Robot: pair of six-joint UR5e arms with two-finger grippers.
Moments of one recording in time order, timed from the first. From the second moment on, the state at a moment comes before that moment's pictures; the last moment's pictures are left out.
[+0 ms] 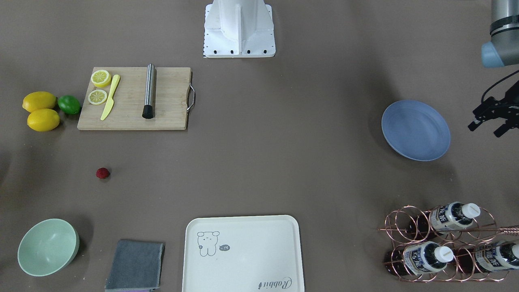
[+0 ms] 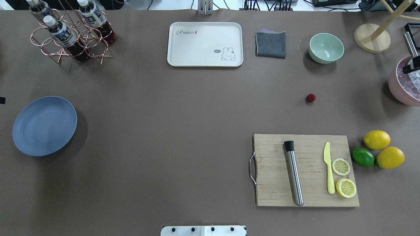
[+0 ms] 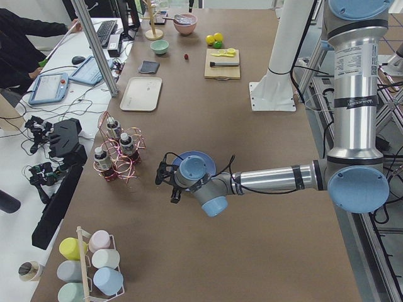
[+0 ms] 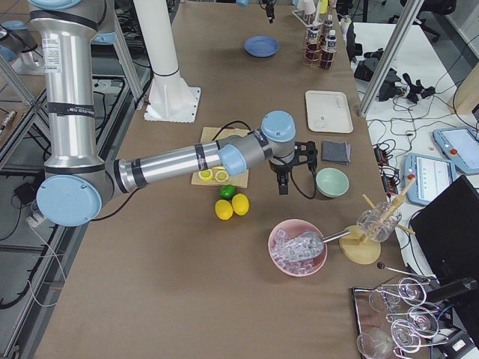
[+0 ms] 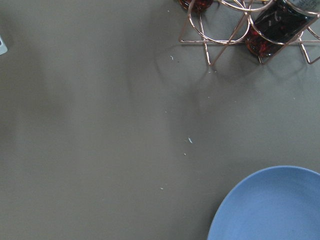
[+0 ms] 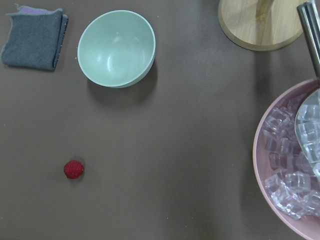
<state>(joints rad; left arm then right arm) -1.19 -1.49 -1.40 -2.74 -2.26 -0.77 1.37 -1.56 1.83 -1.31 2.42 0.50</state>
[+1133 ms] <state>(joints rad) -1.02 -1.51 -1.30 -2.91 -2.27 -0.93 1.34 -1.51 1.83 -1.31 2.38 0.57</state>
